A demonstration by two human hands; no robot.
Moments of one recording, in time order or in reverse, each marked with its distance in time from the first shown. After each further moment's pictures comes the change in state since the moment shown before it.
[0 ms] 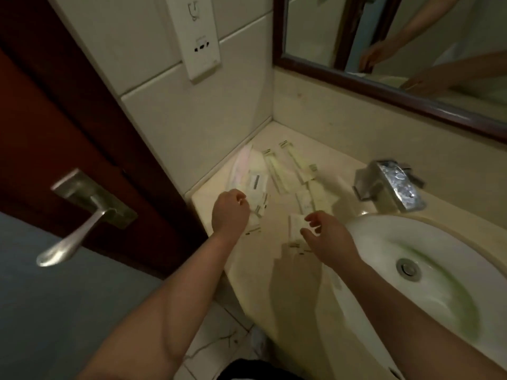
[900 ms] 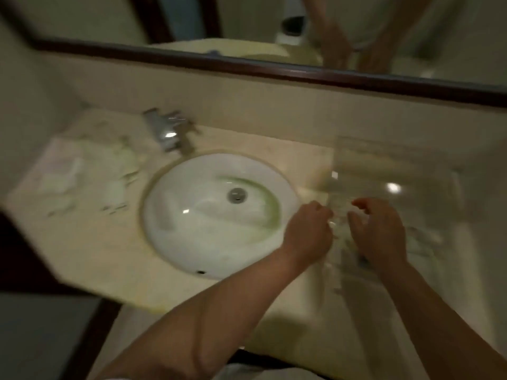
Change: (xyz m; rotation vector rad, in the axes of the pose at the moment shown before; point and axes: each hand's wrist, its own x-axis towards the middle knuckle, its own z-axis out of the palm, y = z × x) left_hand -0.429 0.311 0.280 0.012 -0.534 0.841; right_hand -0.274 0.383 -0.265 -0.155 0.597 0.267
